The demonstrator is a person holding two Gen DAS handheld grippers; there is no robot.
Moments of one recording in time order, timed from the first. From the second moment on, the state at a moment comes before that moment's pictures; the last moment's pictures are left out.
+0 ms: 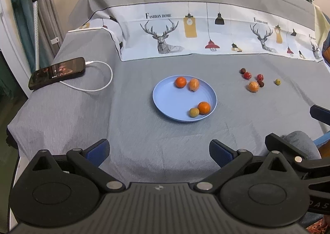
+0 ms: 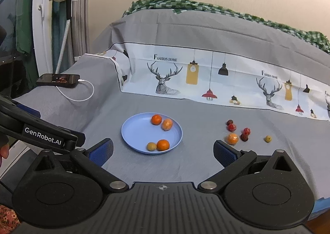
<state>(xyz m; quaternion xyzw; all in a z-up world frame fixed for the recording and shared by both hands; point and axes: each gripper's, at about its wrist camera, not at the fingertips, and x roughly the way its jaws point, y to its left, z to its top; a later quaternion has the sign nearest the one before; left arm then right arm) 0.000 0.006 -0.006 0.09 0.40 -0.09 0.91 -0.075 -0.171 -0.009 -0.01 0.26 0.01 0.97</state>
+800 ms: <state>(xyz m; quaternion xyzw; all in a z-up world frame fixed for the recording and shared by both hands) 0.092 -0.118 -0.045 0.14 0.44 -0.14 0.87 -0.026 -0.312 -0.051 0.11 0.27 -0.12 0.95</state>
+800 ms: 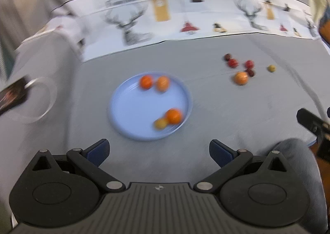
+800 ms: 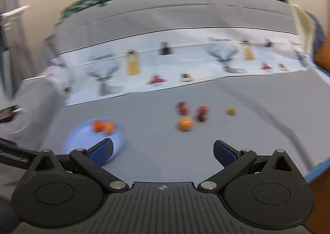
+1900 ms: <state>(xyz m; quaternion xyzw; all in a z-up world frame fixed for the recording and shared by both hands) 0.256 -0.379 -0.214 0.25 0.41 -0.34 0.81 0.211 -0.530 -0.226 0.05 0.33 -0.23 0.91</state>
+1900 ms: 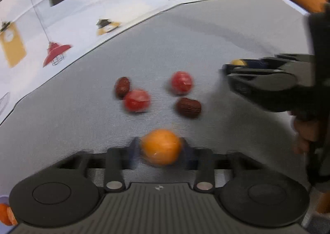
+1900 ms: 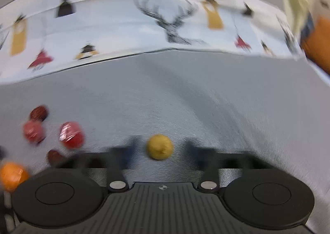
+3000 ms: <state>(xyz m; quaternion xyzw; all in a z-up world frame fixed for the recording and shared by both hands) 0.024 -0.064 -0.020 0.16 0.39 -0.20 0.88 -0.076 -0.244 -0.005 0.05 0.22 -0.03 0.97</state>
